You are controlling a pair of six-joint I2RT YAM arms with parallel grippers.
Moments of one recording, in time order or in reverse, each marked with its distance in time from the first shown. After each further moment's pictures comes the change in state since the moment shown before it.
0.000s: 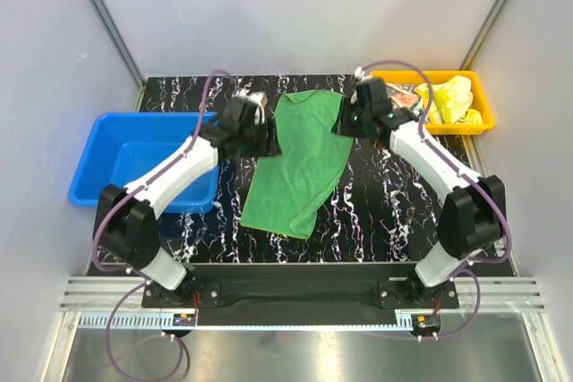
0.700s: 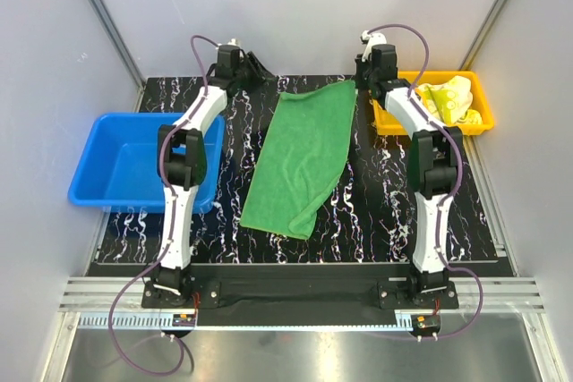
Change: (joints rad) left arm 0.289 0.860 0.862 0.290 0.183 -0.317; right arm -0.193 0.533 0.441 0.365 0.029 -0.404
